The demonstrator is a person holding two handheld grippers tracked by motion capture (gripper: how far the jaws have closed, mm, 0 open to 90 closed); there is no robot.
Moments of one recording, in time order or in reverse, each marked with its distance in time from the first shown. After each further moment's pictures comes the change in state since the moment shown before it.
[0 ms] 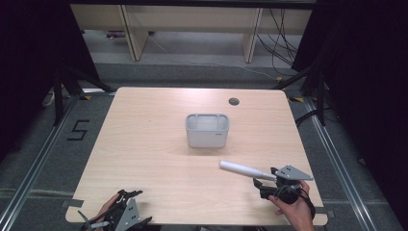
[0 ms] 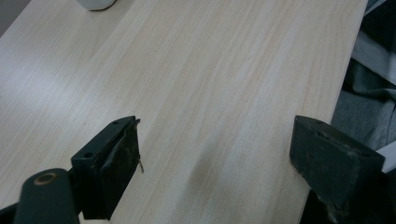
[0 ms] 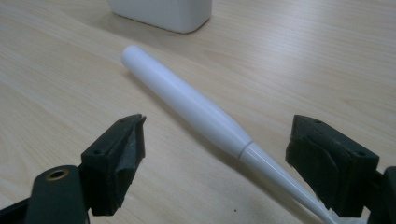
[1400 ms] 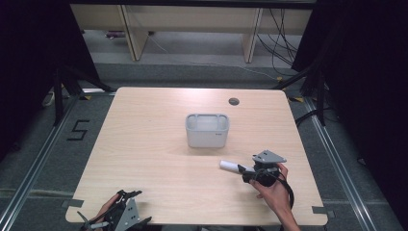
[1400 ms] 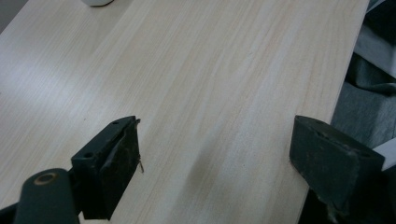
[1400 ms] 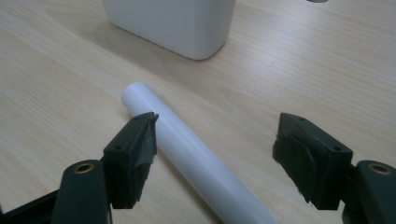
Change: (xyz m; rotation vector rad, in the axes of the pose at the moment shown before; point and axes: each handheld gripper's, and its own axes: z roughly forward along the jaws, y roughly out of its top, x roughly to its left) left arm -0.001 -0.001 0.000 0.006 0.000 -0.005; right arm 0.023 0.043 0.051 0.044 -0.045 -0.082
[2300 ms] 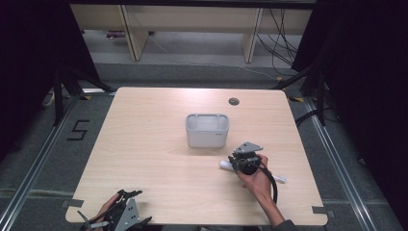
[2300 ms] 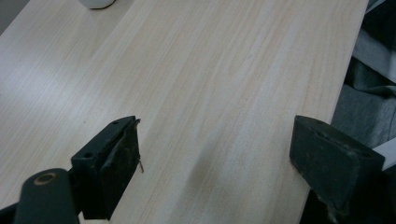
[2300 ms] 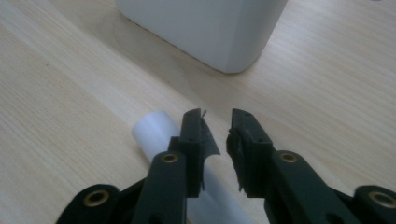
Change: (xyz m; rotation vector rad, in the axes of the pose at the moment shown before) left arm 0.001 0.001 -0.001 0.003 -0.008 0.005; right arm 0.019 0.025 0.045 0.110 0.034 -0.056
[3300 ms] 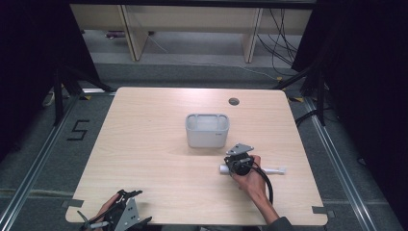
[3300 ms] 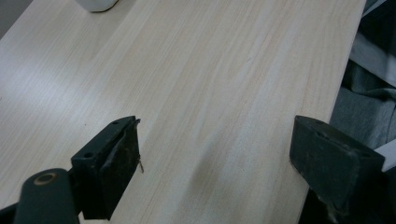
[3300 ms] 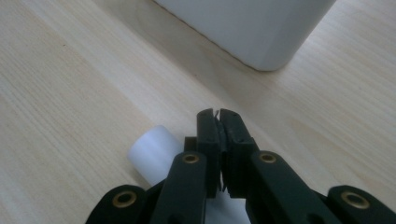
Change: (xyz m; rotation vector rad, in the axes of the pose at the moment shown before) left arm 0.000 0.001 -0.001 -0.012 0.013 0.002; right arm 0.012 0.003 0.013 0.048 0.041 -0.088
